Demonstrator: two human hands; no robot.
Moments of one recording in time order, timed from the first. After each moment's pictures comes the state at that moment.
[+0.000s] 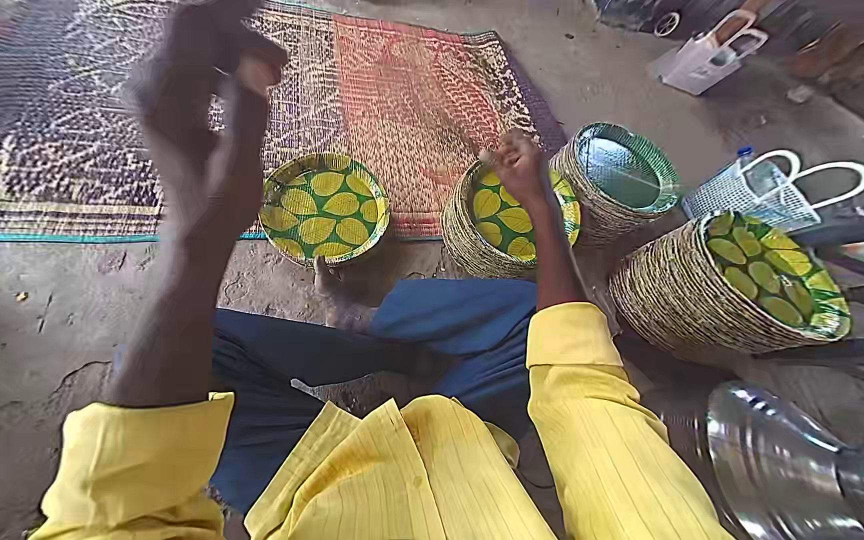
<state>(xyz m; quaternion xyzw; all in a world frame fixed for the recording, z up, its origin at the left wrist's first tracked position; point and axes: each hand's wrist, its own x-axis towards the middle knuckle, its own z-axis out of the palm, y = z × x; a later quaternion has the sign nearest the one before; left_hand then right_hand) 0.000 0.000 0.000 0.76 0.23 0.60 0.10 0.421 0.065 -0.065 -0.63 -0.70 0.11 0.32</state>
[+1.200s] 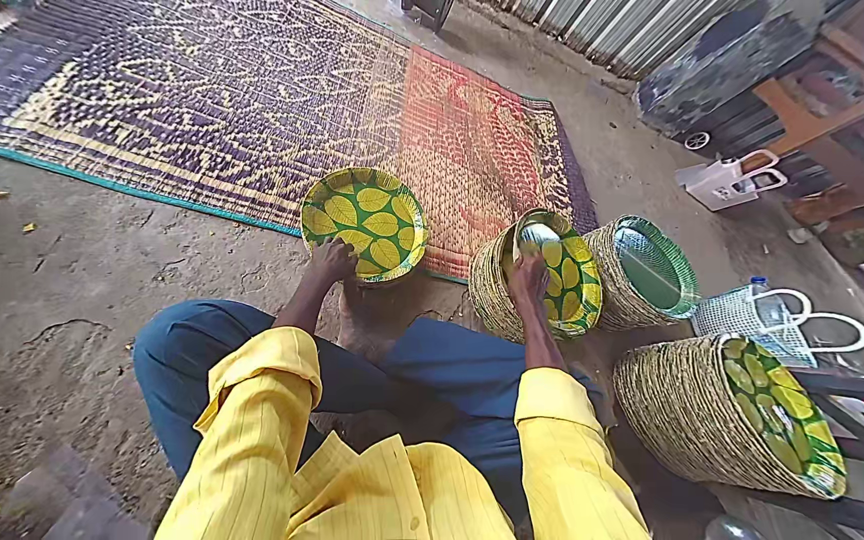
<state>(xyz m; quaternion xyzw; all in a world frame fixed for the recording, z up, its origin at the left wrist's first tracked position) 0.002 0.099 -0.305 0.72 0.65 0.11 0.24 0.383 0.081 -0.153 -0.81 -0.58 0.00 0.07</state>
